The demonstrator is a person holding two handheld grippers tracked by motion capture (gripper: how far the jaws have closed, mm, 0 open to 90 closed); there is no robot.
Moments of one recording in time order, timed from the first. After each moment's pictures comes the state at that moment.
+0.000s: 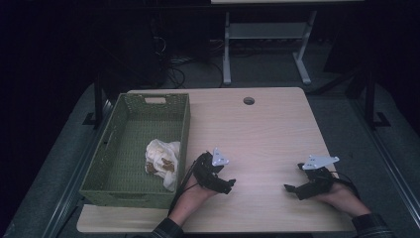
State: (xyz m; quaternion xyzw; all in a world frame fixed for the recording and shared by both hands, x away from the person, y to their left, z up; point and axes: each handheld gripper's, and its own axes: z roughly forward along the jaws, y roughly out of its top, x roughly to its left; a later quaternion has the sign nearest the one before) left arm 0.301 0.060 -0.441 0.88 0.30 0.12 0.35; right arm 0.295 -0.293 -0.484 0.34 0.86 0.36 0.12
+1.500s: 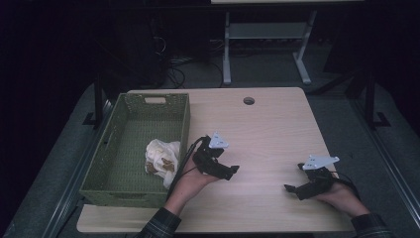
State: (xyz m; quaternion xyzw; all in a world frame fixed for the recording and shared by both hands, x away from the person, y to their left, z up) left arm 0.321 0.060 -0.393 0.87 0.29 0.10 0.39; right arm 0.295 -0.294 -0.484 0.34 0.86 0.36 0.12
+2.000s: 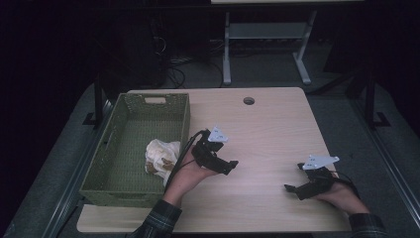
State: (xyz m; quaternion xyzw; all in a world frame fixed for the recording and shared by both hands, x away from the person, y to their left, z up) left arm 0.333 0.064 -0.381 0.88 0.27 0.10 0.38; right arm 0.296 -0.294 -0.484 0.34 0.86 0.36 0.12
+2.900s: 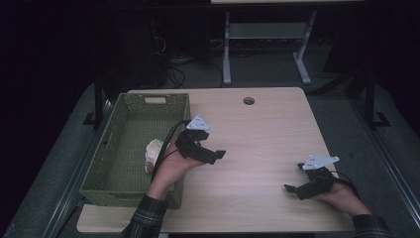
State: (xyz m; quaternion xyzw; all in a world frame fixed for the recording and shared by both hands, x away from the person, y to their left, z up) left arm 0.343 0.105 -0.354 0.86 0.29 0.09 0.41; right arm 0.296 -0.294 -0.484 0.34 0.86 0.36 0.12
